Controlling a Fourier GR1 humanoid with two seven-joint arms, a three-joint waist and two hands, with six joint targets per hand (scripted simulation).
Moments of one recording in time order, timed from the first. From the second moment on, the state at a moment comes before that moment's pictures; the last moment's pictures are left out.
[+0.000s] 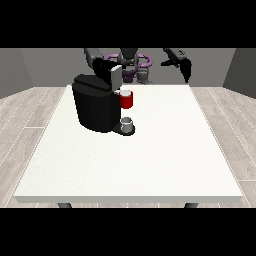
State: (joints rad) left arm -0.24 0.10 0.18 -1.36 0.01 -0.19 -0.10; right arm -0.69 -0.13 -0.06 -1.04 0.04 0.06 -0.06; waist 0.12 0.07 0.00
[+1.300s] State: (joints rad) left arm -0.19 0.07 0.13 -1.34 0.02 -0.17 -0.18; right arm -0.64 -0.02 0.08 -1.08 0.04 0.07 -0.15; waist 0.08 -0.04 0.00
